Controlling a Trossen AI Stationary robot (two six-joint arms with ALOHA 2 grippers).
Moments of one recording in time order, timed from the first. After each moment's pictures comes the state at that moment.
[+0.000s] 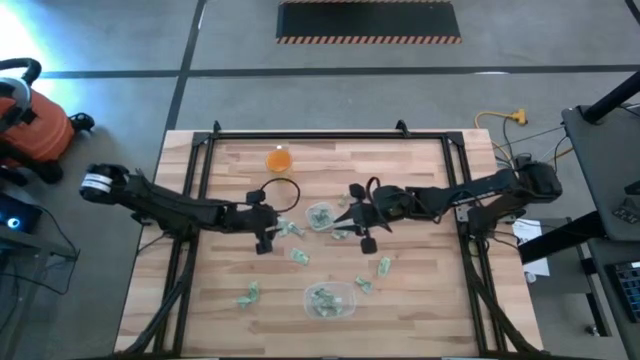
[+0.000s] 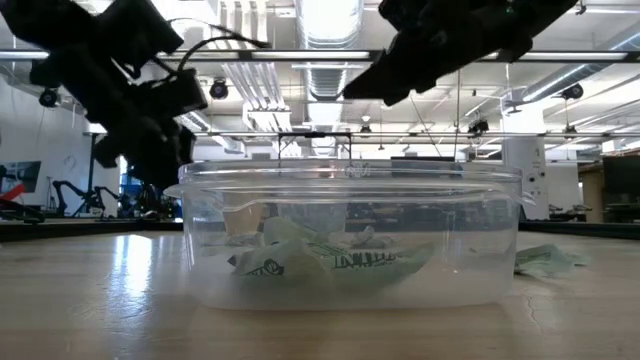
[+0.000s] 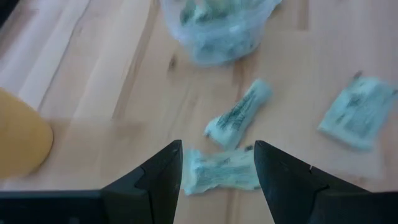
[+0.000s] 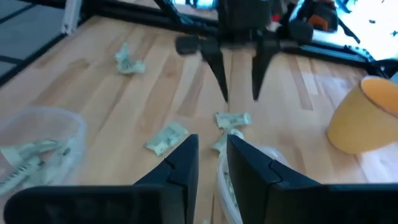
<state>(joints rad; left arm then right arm) -0.12 1.22 0.47 -0.05 -0.34 -0.13 0.04 1.46 0.79 0.23 -0.08 -0.13</state>
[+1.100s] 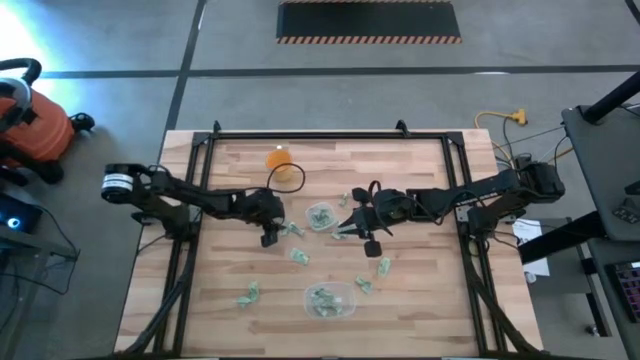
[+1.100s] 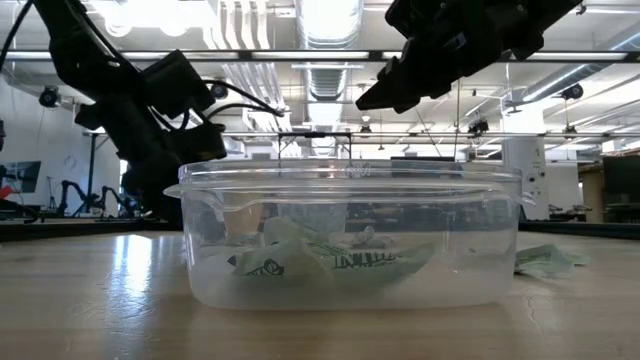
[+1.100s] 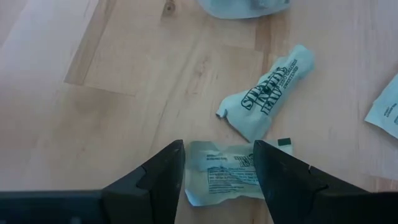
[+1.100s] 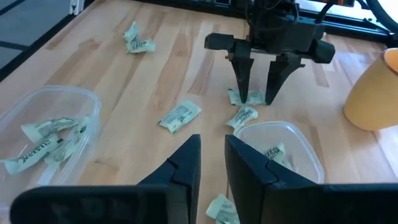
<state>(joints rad) 0.12 1.46 0.44 0.12 0.00 -0.10 0.06 1.44 0.78 0.14 -0.08 -0.10</state>
